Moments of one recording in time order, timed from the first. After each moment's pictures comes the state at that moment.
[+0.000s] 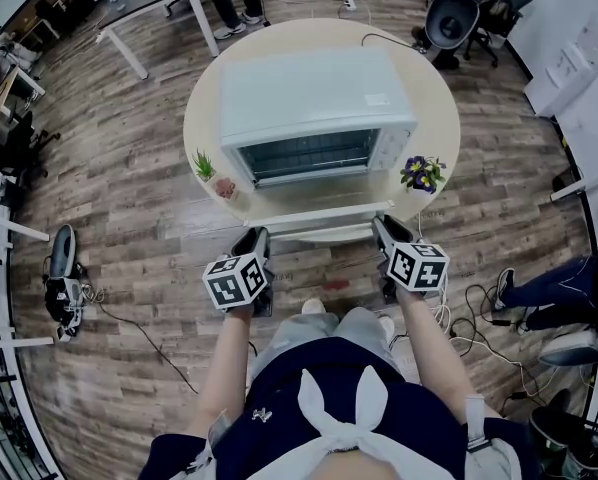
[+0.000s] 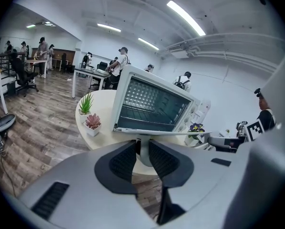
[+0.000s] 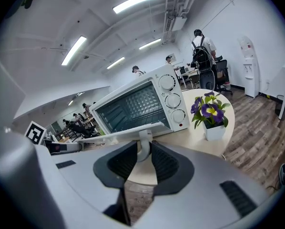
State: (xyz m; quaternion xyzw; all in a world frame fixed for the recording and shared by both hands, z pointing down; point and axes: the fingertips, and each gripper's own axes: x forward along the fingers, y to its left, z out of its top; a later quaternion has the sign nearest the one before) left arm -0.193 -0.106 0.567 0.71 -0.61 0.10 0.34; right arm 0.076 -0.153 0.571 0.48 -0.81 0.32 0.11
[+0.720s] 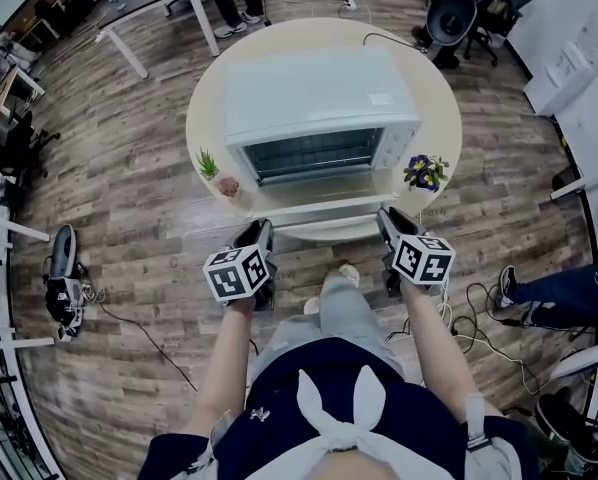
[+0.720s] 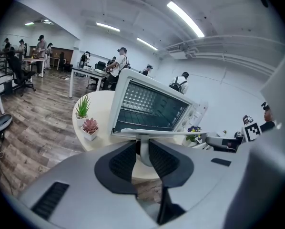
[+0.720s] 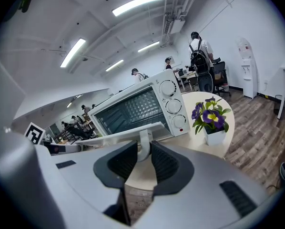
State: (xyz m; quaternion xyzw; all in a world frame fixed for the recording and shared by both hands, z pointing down) left arm -0.195 -0.115 0.553 0.72 -0.60 0.09 0.34; right arm 0.075 -0.163 0.556 0.49 -0.81 0.31 0.10
